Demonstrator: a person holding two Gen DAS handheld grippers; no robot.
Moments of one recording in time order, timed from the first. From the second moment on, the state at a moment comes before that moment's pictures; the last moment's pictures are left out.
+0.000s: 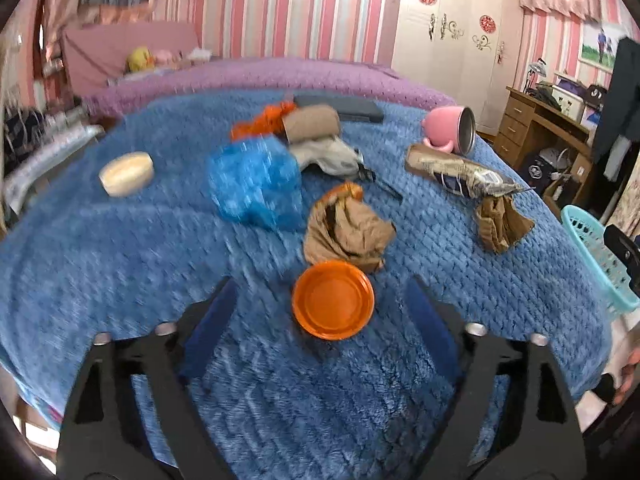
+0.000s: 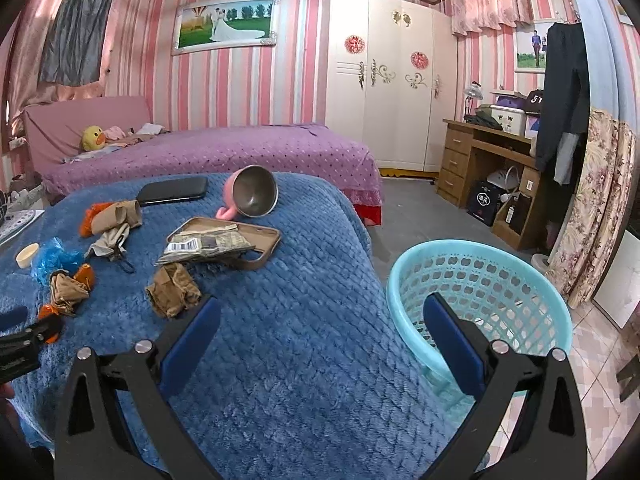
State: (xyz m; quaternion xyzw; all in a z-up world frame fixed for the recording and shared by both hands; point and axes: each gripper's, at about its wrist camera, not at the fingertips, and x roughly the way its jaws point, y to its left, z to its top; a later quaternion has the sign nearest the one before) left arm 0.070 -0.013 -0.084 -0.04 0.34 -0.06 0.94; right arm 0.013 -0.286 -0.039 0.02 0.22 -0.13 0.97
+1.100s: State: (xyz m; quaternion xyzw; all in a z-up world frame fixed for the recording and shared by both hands) left arm 0.108 0.018 -0.018 -0.02 0.26 0.01 0.96; right arm 0.131 -0.200 -0.083 -0.02 0.34 0.02 0.94
